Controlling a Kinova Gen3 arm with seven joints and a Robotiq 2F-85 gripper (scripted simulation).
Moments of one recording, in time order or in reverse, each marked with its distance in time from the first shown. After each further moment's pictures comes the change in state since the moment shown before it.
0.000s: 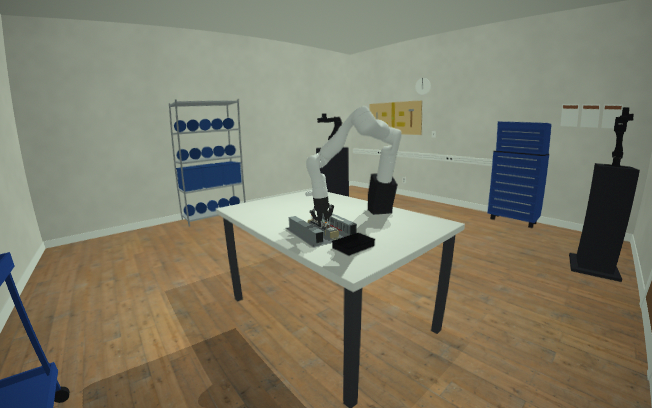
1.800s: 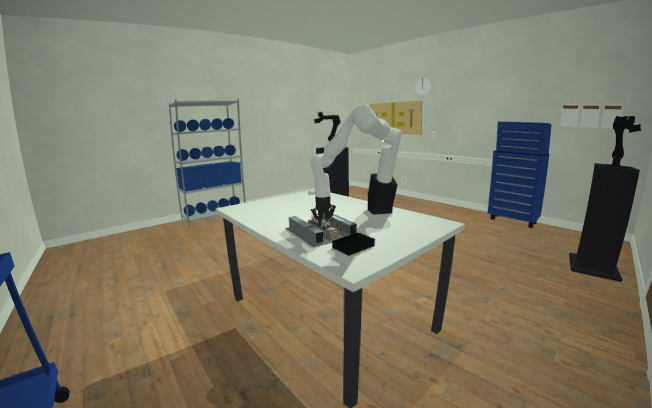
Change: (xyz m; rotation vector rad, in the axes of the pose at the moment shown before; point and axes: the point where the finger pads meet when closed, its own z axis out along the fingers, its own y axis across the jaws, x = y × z) arm 0.000 0.002 0.000 0.078 0.000 0.000
